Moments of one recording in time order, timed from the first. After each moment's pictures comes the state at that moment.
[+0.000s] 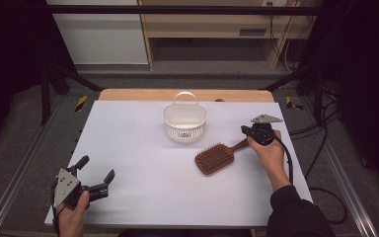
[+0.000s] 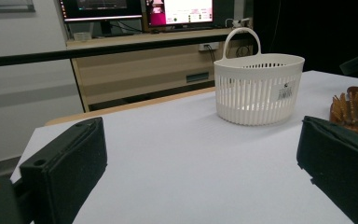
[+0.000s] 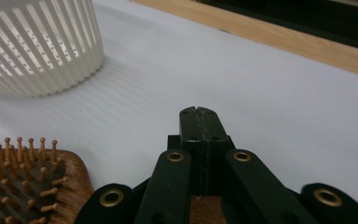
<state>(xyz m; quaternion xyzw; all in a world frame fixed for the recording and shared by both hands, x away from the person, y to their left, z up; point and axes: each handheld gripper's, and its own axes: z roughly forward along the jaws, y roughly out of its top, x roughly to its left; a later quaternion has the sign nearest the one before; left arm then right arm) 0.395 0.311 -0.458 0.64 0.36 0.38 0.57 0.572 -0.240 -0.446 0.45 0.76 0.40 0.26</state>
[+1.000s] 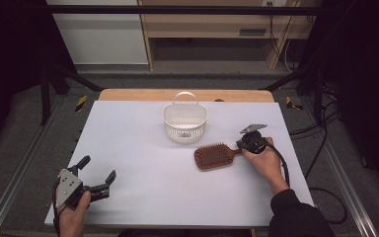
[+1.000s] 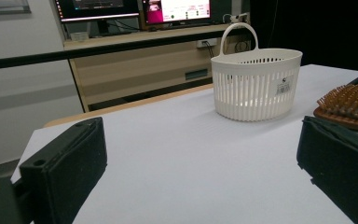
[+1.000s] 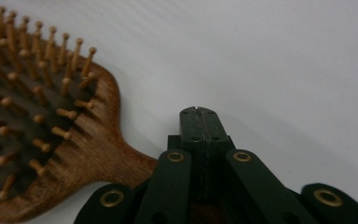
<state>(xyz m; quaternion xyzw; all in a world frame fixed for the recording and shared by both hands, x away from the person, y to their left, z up) 0.395 0.309 -0.458 0.65 0.35 0.39 0.56 0.563 -0.222 -0.473 0.42 0.83 0.30 0.21</state>
